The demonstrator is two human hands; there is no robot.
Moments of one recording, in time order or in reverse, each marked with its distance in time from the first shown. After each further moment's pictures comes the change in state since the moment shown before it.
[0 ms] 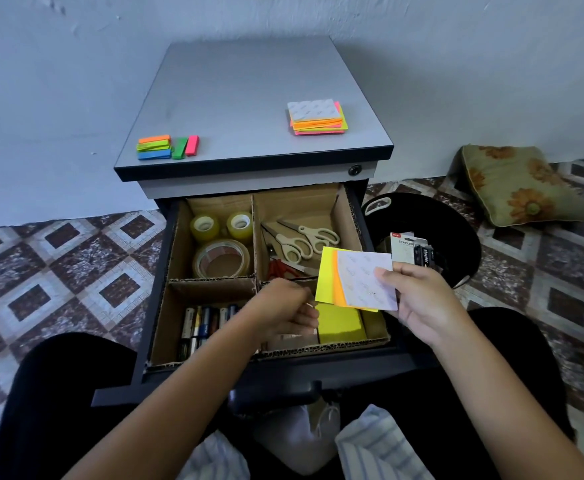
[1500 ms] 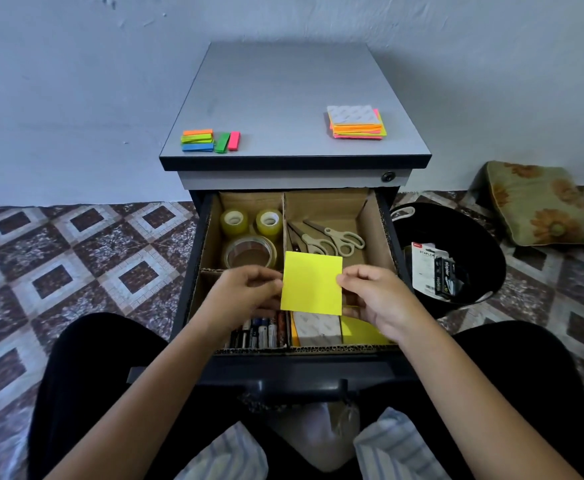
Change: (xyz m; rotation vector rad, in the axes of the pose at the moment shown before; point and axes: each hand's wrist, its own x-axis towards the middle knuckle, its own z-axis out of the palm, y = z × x) left_hand -0.048 -0.022 -0.073 0.045 0.285 0.334; right_hand 0.001 0.011 0.071 -0.253 -0.193 0.054
